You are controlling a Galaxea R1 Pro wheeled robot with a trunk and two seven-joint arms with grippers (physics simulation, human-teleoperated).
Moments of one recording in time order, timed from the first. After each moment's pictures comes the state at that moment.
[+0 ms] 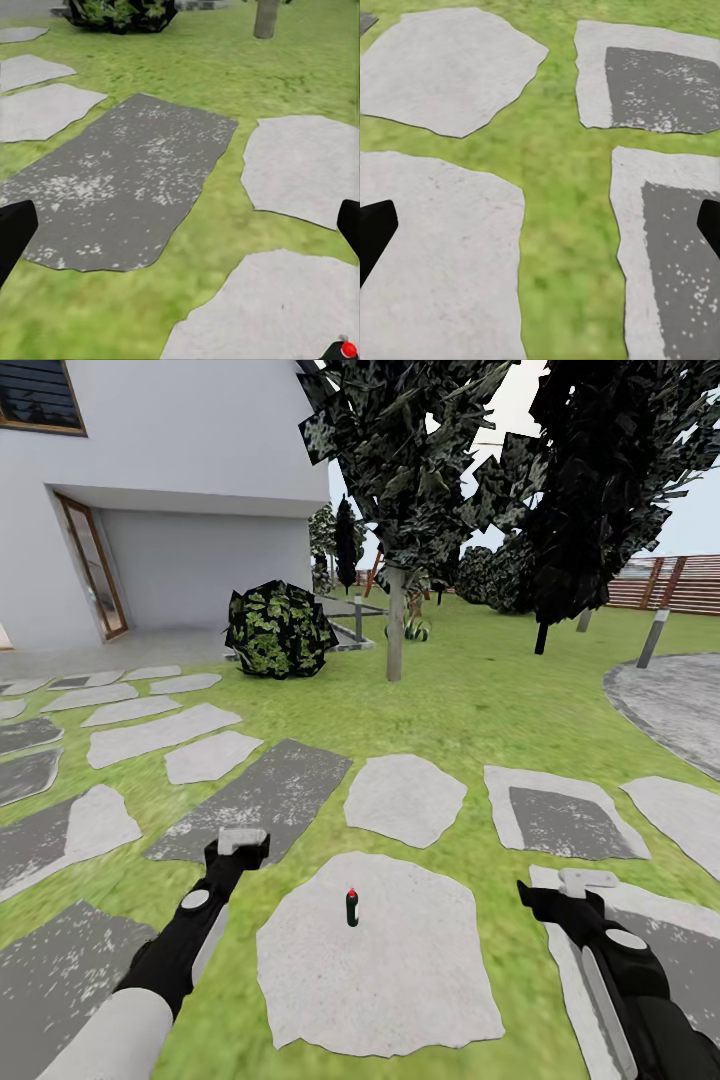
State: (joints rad) left arm -0.61 0.01 0.02 -0.76 0.01 -0.07 0.01; right arm -0.26 -0.11 -0.19 -1.44 0.01 0.55 0.04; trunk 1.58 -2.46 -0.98
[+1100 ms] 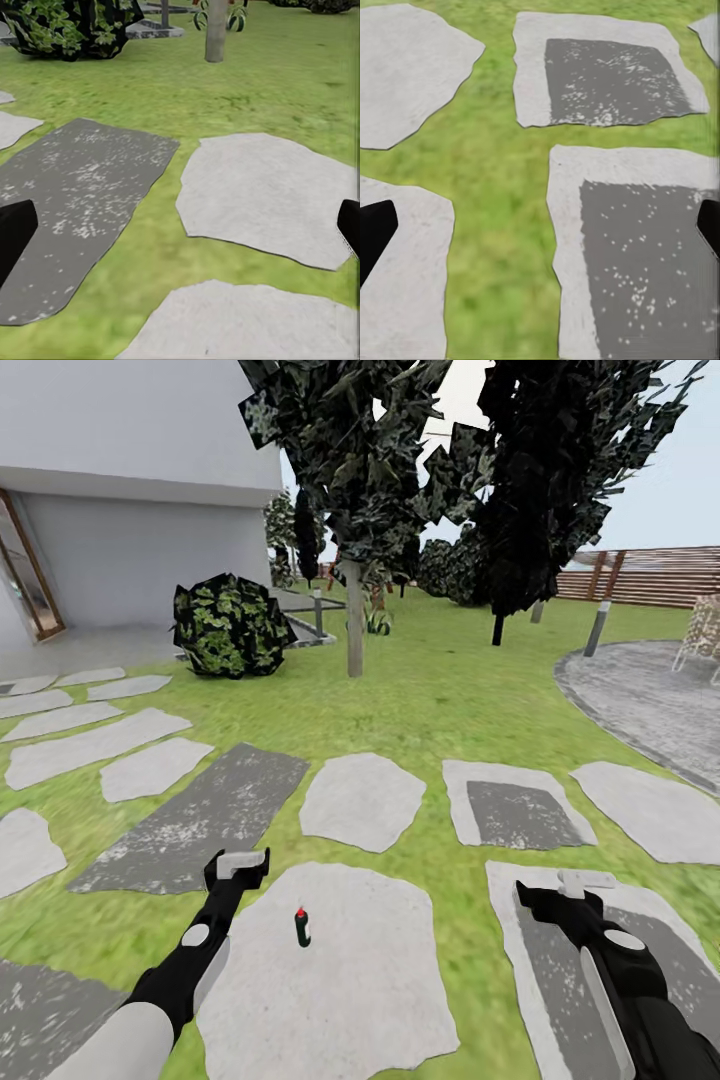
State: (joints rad) left arm -0.61 0.01 0.02 -0.54 0.02 -0.39 0.01; right arm -0.26 -0.10 -0.19 -1.44 0.01 0.55 0.04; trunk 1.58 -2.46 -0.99
